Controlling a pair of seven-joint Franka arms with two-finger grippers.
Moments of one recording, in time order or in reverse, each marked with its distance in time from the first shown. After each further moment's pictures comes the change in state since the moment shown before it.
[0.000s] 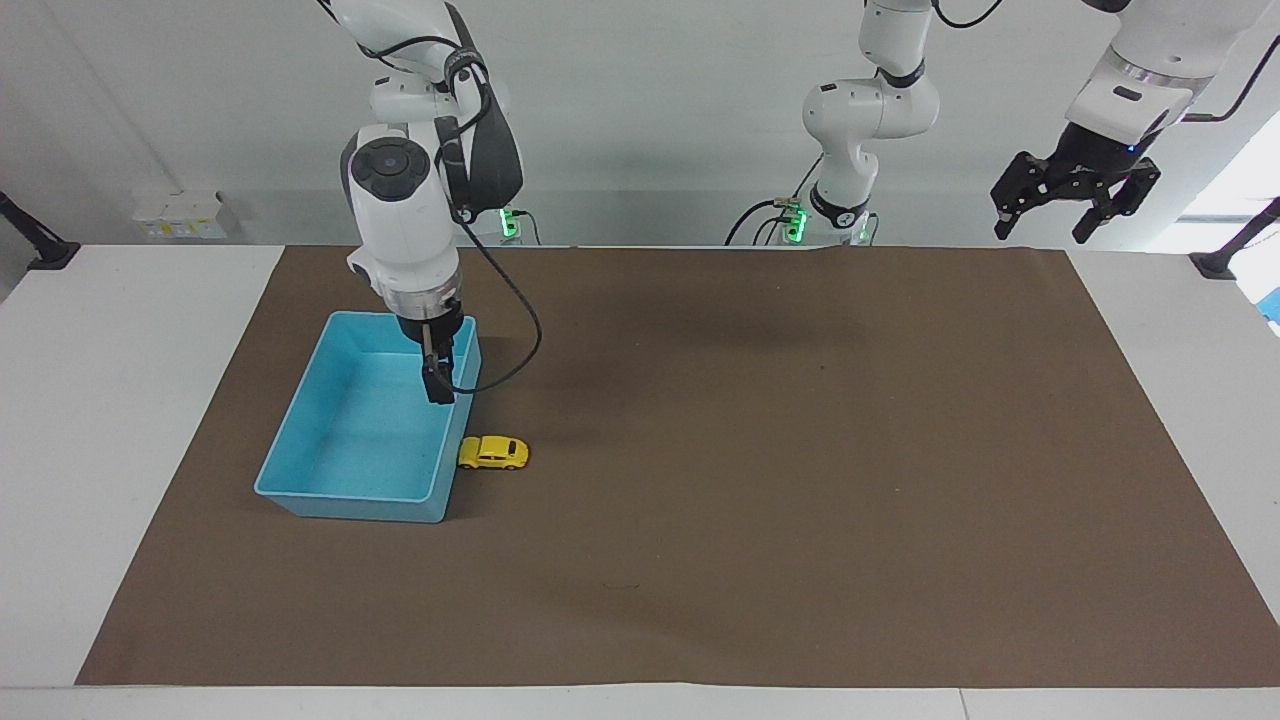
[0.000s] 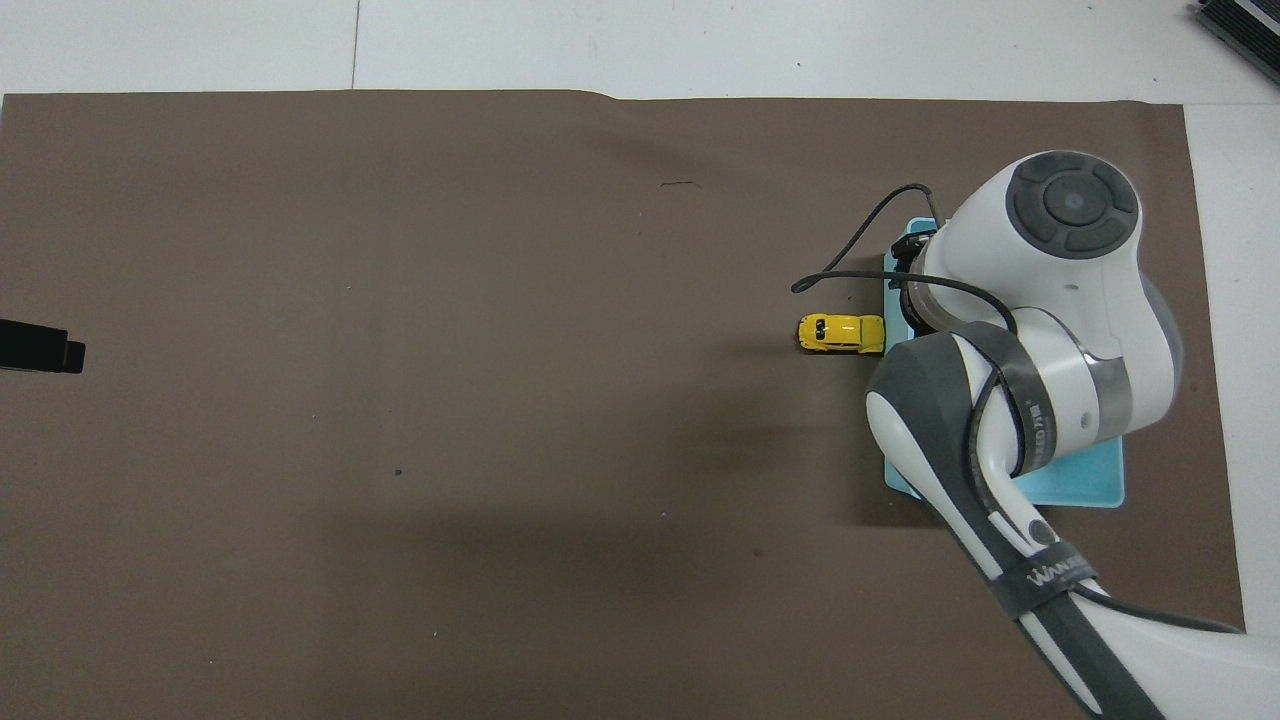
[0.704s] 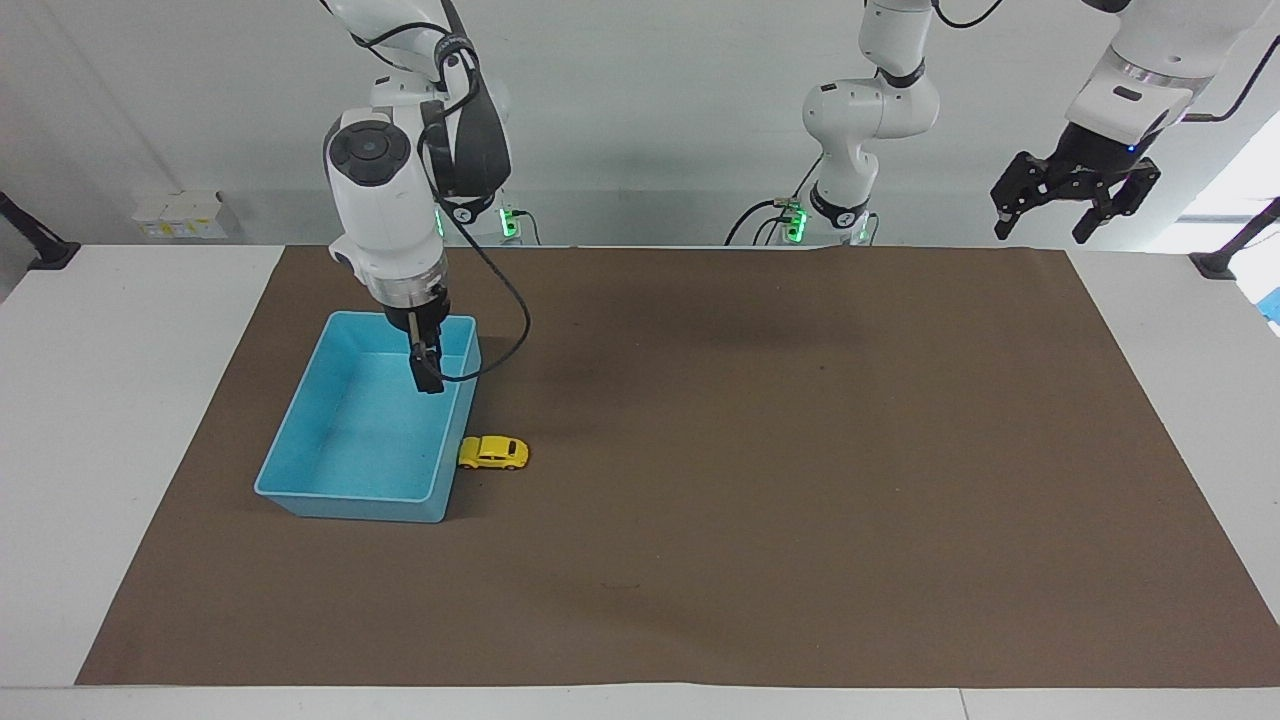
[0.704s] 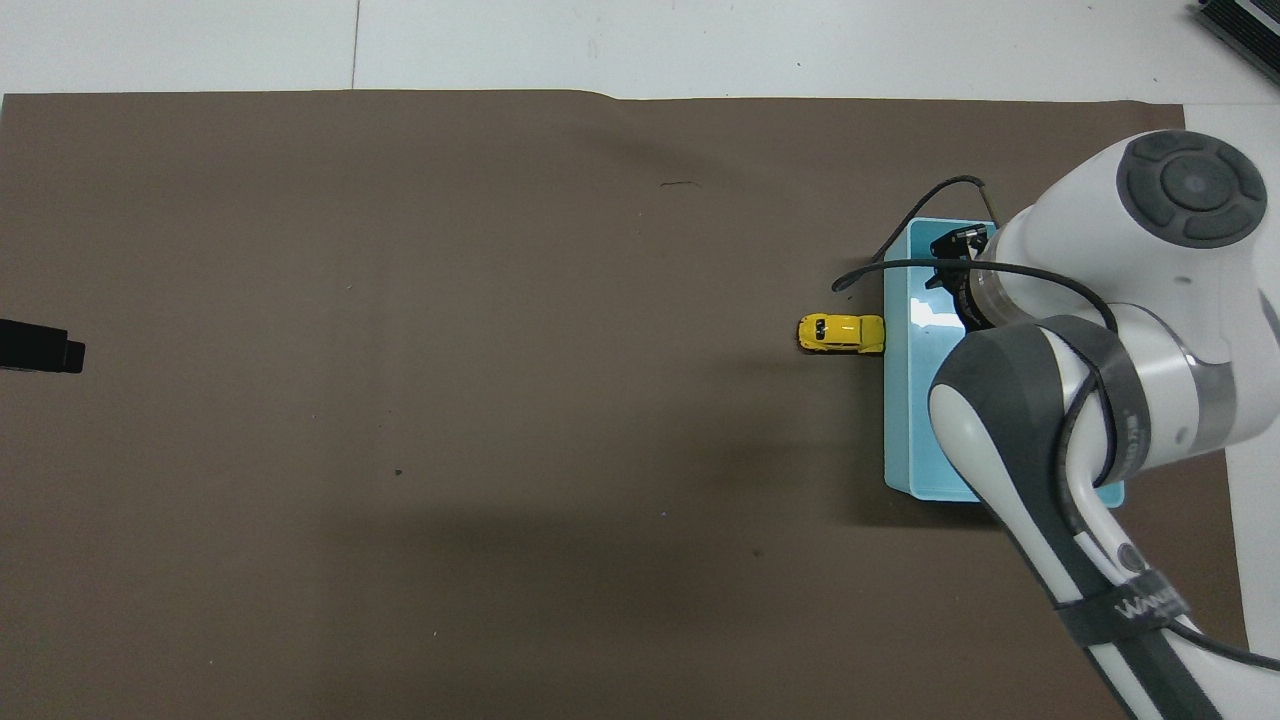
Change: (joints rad) left arm 0.000 0.000 0.000 0.000 0.000 0.000 0.000; right arm -0.042 -0.071 0.000 0.010 0.042 -0.061 -0.131
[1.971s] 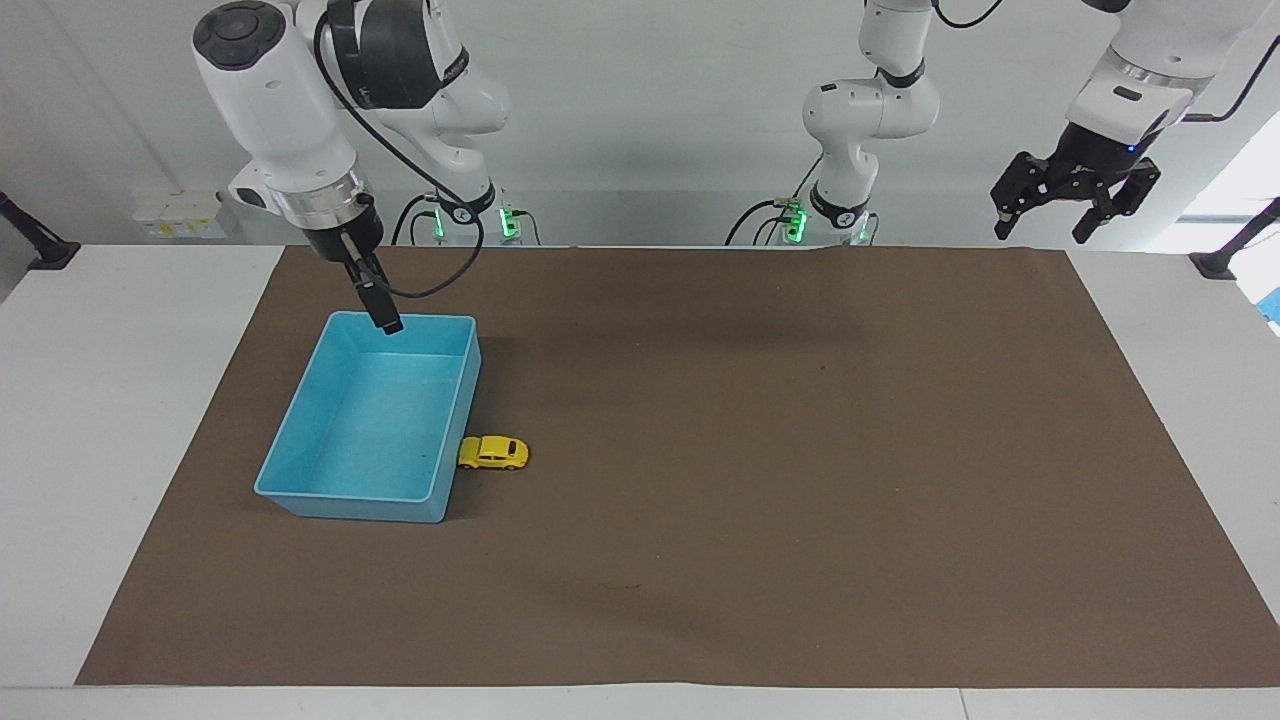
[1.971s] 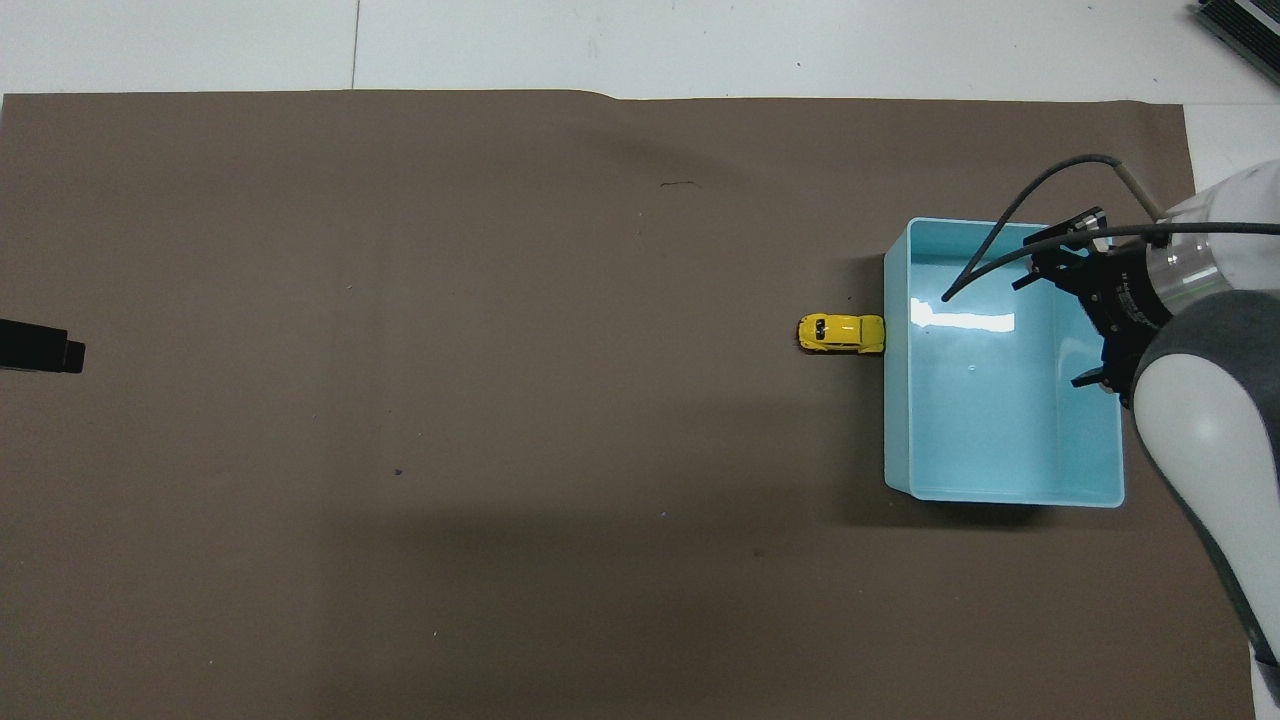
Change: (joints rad) left arm 0.000 0.000 0.000 0.000 0.000 0.000 0.000; right arm -0.114 -0.088 0.000 0.138 0.109 -0.228 -0.392
